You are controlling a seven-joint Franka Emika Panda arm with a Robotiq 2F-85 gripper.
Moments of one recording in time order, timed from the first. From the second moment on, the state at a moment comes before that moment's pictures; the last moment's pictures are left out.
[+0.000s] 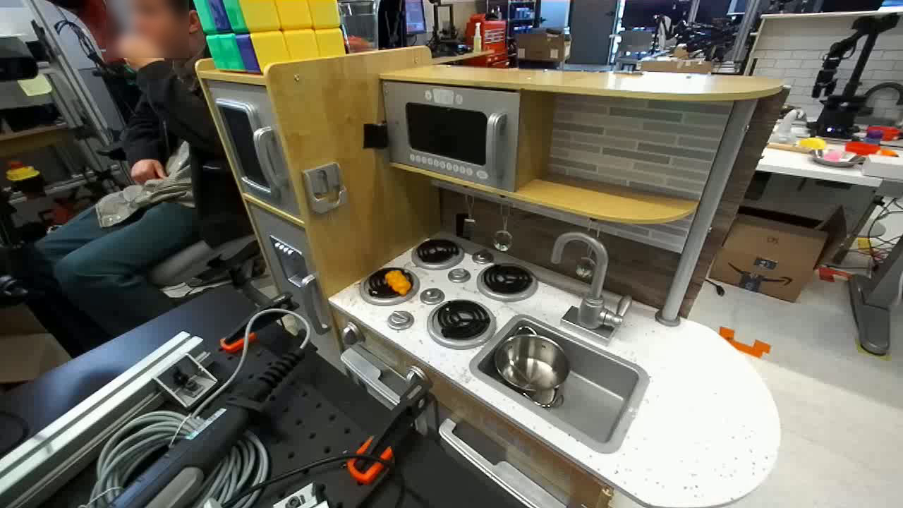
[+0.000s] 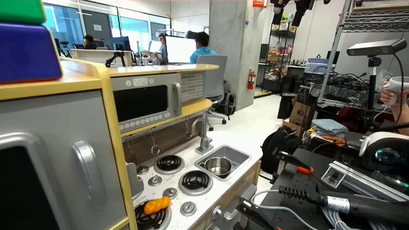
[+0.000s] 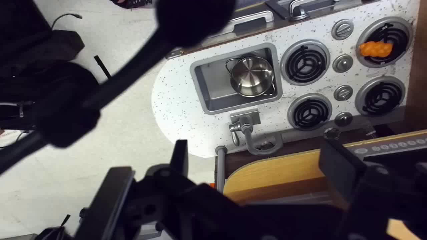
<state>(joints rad) -0.17 -0.51 -0.10 -2.37 -0.14 2.08 0.04</state>
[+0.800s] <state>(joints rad) -0.14 -0.52 -0.18 -2.43 -0.14 2.07 -0.31</state>
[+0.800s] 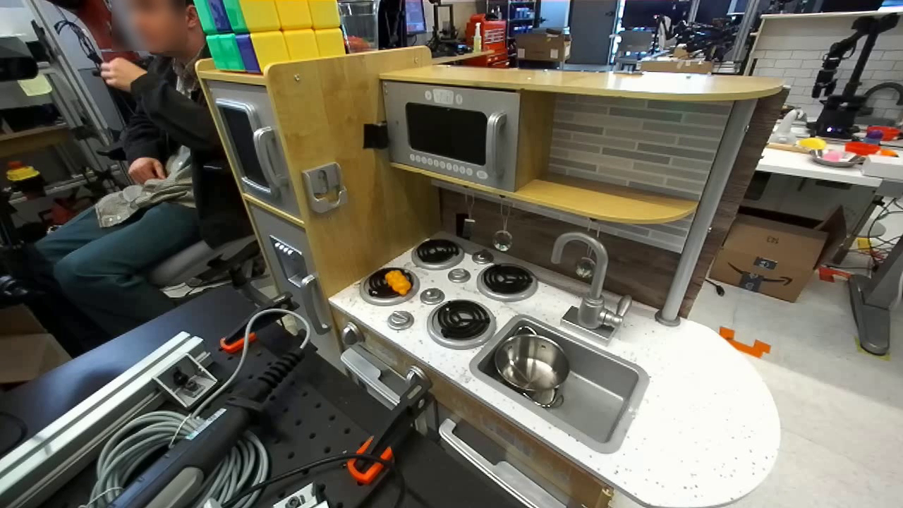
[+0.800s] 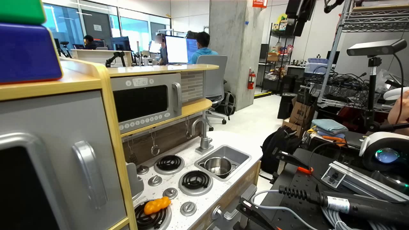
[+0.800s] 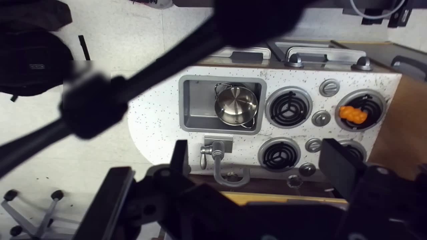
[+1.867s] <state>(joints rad) -0.05 -0.53 -0.33 -2.47 -0.09 2.03 -1.21</state>
